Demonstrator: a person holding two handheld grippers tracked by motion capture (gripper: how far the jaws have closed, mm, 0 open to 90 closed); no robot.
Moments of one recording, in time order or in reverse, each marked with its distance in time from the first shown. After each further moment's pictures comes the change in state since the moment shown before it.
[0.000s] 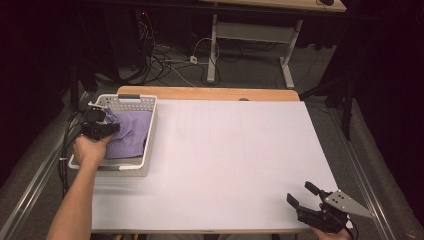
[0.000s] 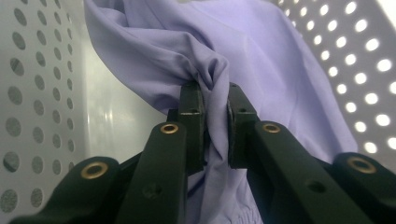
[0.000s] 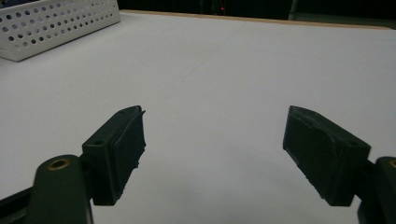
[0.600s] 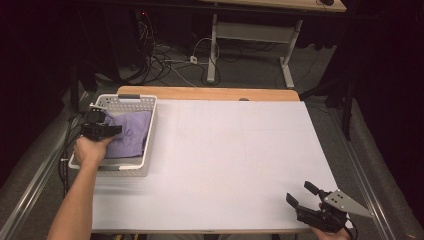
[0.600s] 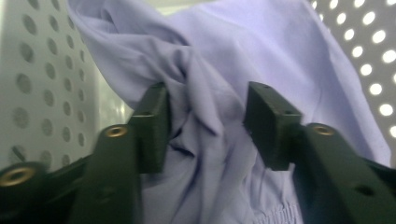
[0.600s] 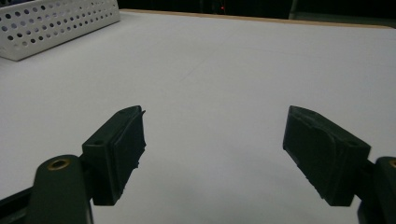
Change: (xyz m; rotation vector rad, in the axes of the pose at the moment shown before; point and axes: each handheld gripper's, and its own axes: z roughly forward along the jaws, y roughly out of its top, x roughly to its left) left arm 0.002 -0.001 0.003 -0.016 0.047 -0.013; right arm 0.000 0.000 0.001 0.002 0.001 -0.002
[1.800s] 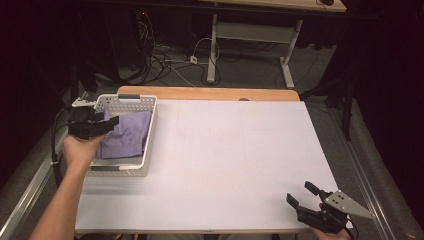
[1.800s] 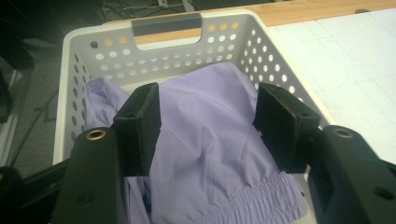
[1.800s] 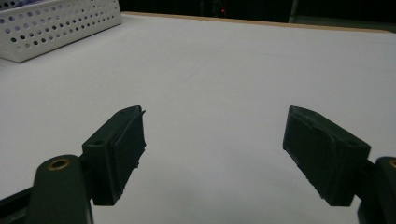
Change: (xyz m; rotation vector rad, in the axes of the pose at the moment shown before) left arm -0.017 -0.002 -0.065 -0.209 -0.061 0.104; right arm 0.001 0.001 -0.002 -0.010 0.001 -0.003
